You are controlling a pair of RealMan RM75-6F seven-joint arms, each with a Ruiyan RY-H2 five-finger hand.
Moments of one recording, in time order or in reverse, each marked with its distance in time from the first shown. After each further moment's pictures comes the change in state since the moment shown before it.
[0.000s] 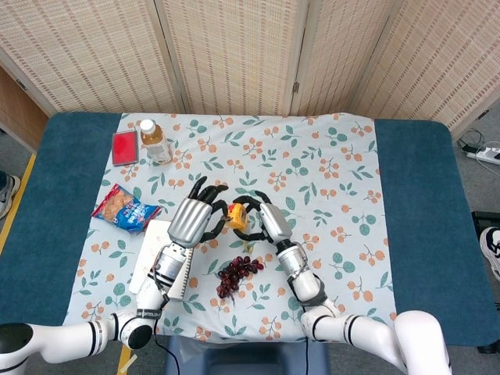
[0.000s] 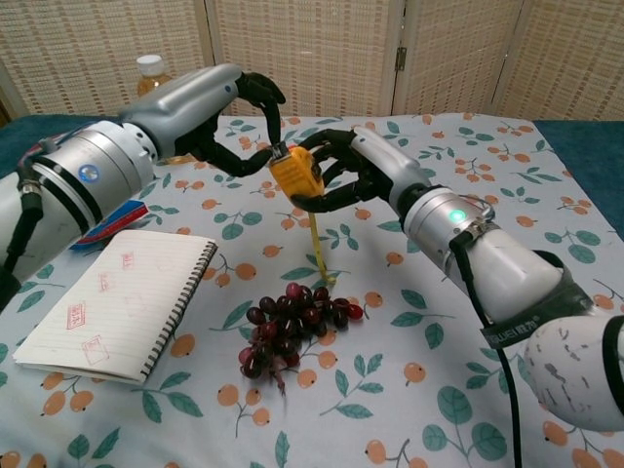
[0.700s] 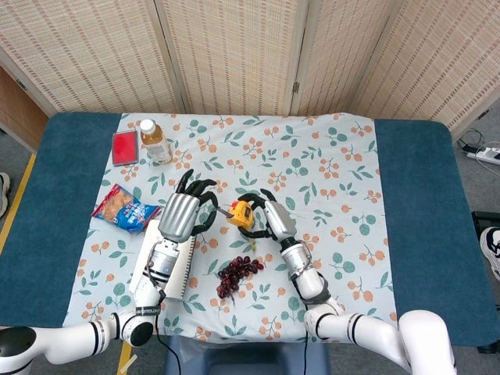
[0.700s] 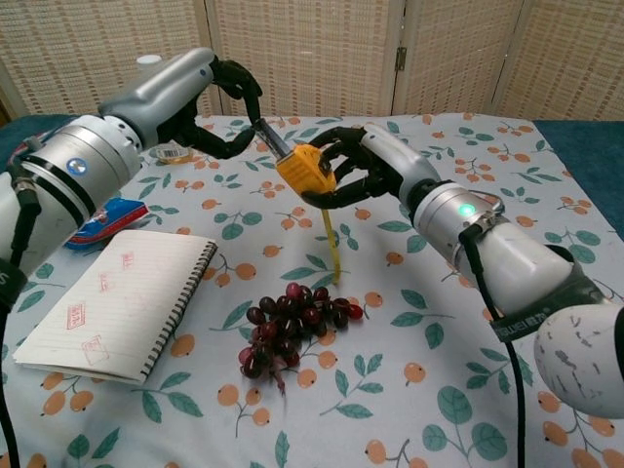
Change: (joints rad) left arm 0.033 -0.031 -0.030 0.072 0.006 0.077 -0.073; right arm -0.015 0.033 0.005 -0.022 0.028 -0.006 -0.033
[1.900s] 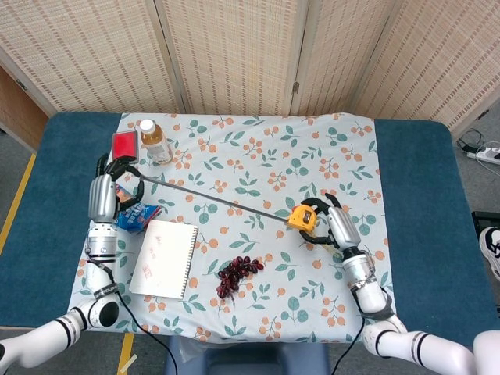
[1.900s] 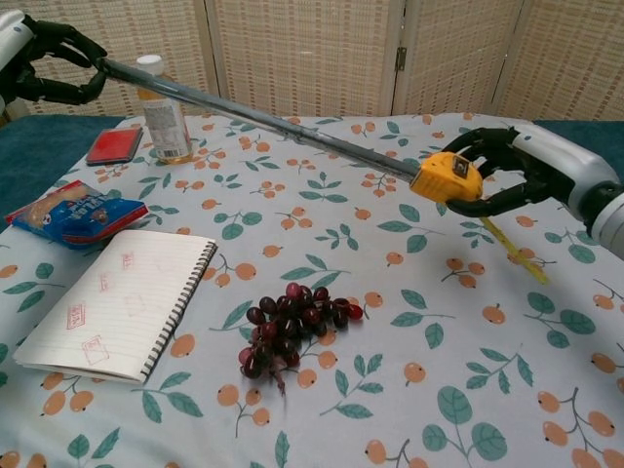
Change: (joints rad) left arm 0.130 0.080 -0.108 0.231 -0.076 0.039 -0.484; right arm -0.254 0.336 -0.134 -0.256 -0.011 0.106 -0.062
